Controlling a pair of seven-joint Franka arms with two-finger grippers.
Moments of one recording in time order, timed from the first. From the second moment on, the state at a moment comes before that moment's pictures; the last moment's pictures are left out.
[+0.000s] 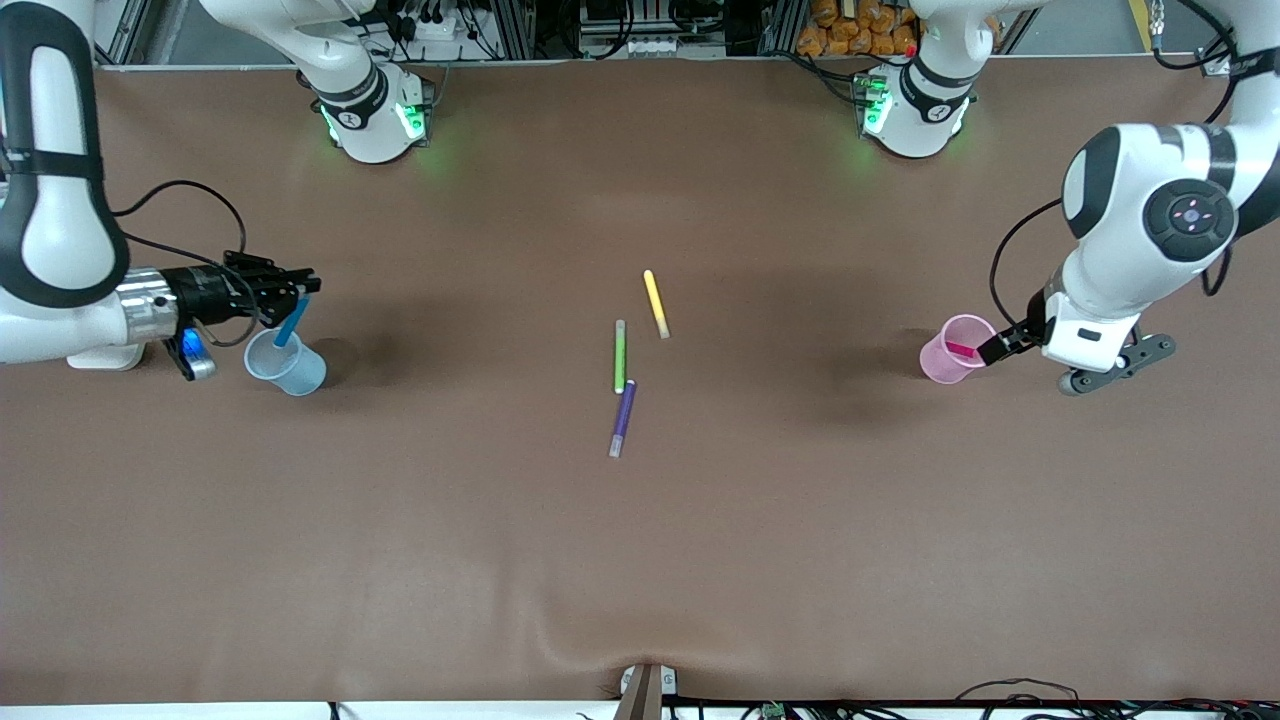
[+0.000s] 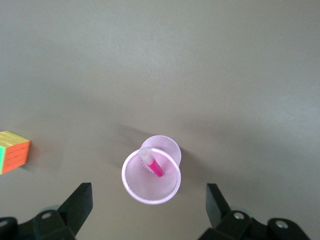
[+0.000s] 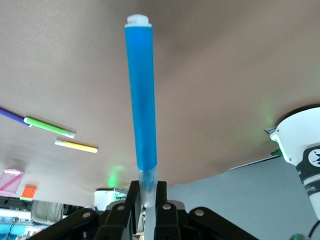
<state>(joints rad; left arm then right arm) 0.17 0.07 -0.26 -2.03 0.18 2.04 -0.57 0.13 0.25 -0.37 -1.90 0.57 1.38 0.44</state>
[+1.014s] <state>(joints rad) 0.19 0.05 -0.29 -1.67 0.09 1.60 -0.35 0.12 0.35 -0.49 -1.93 0.63 1.38 0.17</state>
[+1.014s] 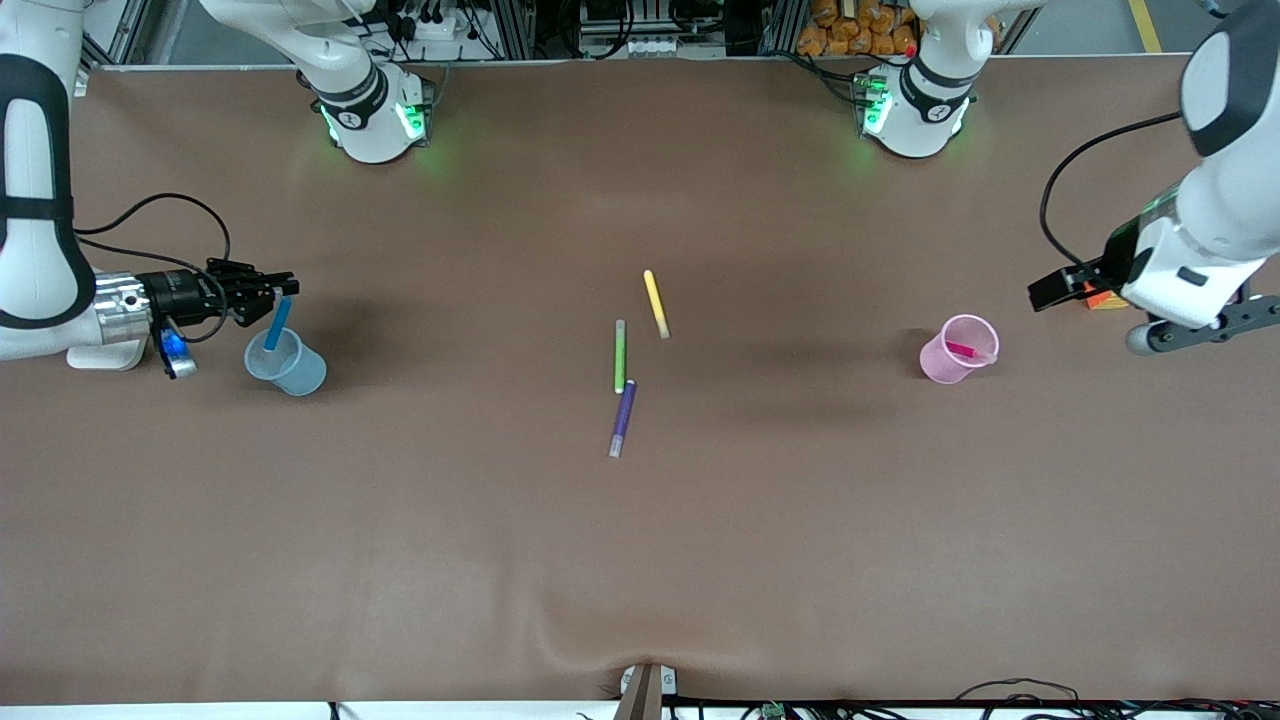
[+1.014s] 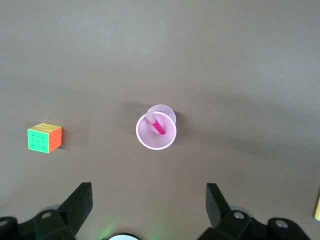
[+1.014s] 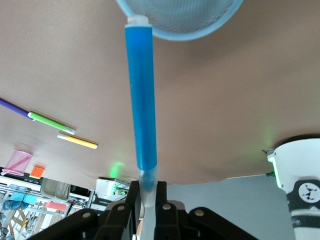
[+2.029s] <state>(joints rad) 0.18 0.05 -0.31 -1.53 0.09 1.51 -0.34 0.09 0.46 -0.51 -1.93 0.66 1.42 0.00</state>
